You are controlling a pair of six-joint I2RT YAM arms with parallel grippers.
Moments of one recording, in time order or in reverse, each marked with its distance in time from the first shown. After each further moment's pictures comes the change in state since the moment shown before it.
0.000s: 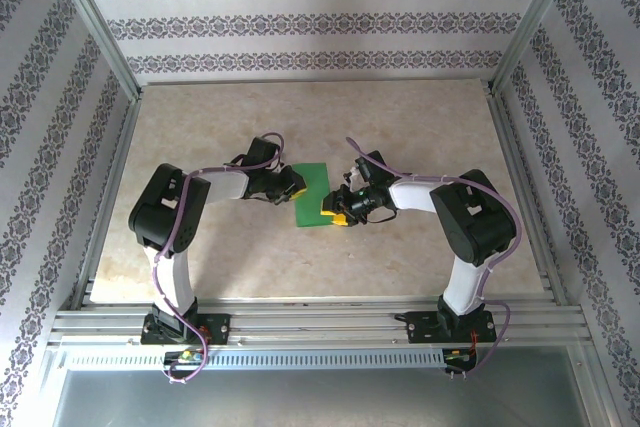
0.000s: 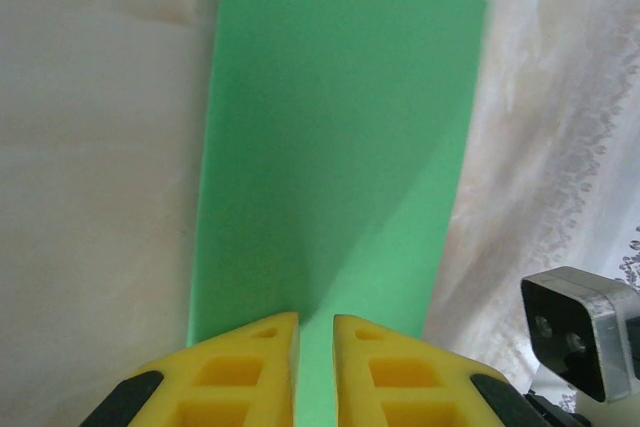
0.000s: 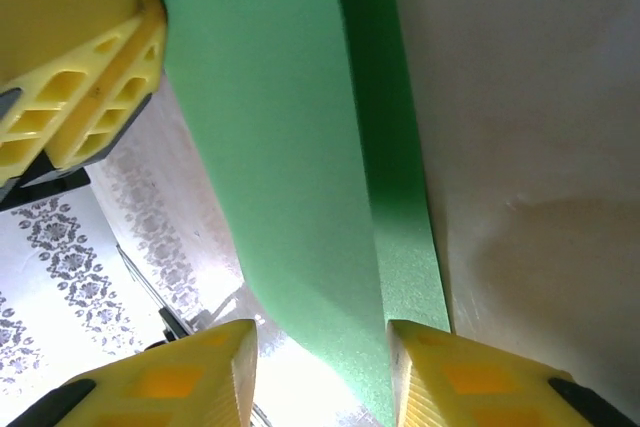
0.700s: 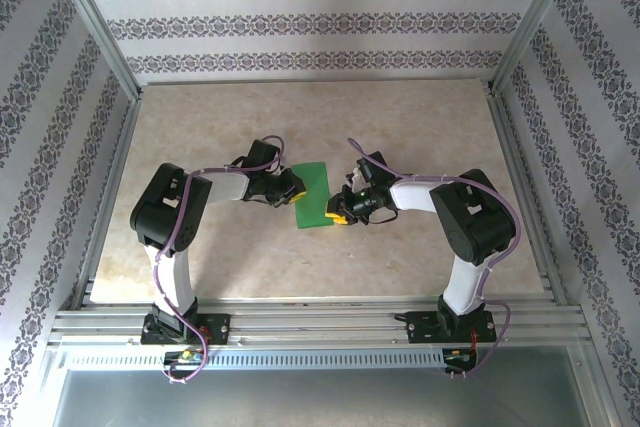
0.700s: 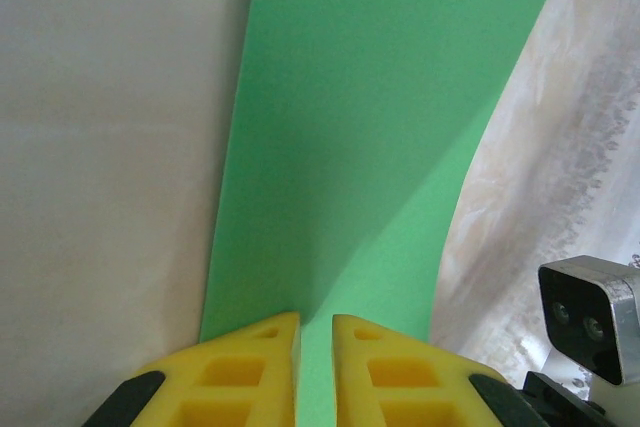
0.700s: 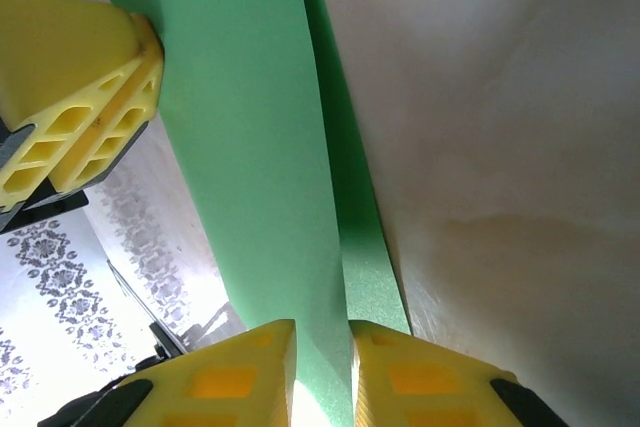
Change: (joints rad) left arm 0.000 0.008 -0.010 0.004 0.007 0.000; right arm -0.009 0.003 -0.009 -0.002 0.029 -0.001
